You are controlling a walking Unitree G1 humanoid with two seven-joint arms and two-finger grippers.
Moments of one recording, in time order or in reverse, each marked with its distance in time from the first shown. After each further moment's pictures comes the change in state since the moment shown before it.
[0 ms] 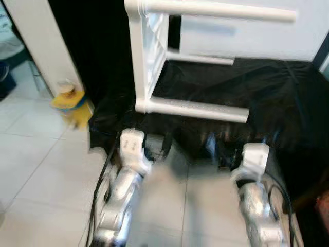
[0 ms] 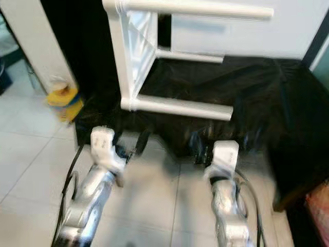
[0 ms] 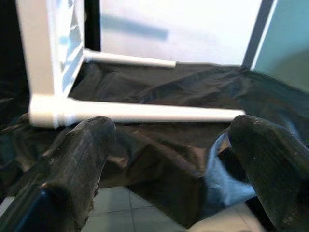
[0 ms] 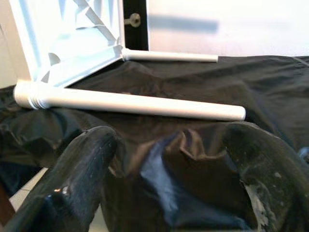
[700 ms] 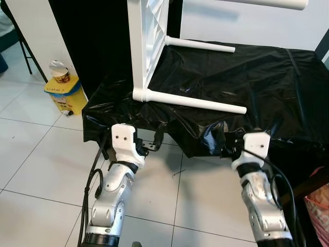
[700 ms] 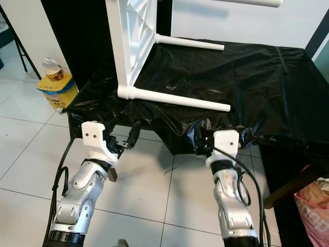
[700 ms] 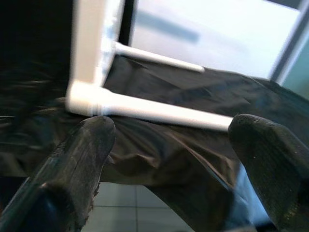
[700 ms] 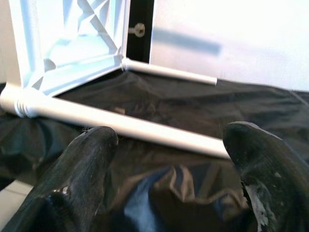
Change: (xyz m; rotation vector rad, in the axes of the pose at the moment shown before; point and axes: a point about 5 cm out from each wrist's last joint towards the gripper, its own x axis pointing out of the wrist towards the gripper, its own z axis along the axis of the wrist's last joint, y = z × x) left arm 0.004 0.025 0.018 -0.027 -0.038 0.136; right arm 0.034 -0.004 0.029 -0.064 -0.104 0.032
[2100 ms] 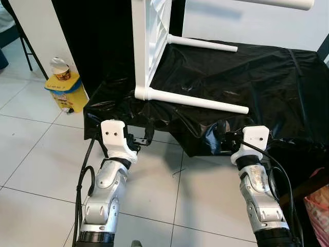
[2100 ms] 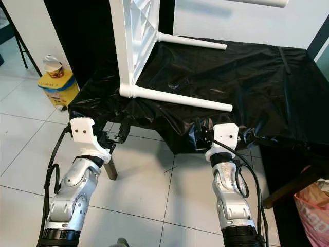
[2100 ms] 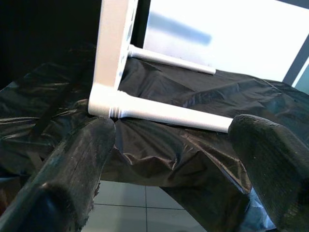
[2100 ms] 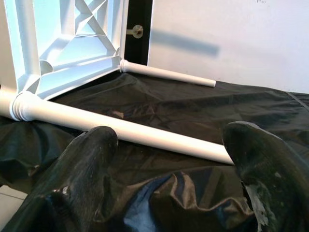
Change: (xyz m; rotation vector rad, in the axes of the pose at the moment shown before) left arm -0.004 0.007 0.004 0.026 0.019 0.011; right arm 0.004 0.000 -0.006 -0.001 0.009 -0.018
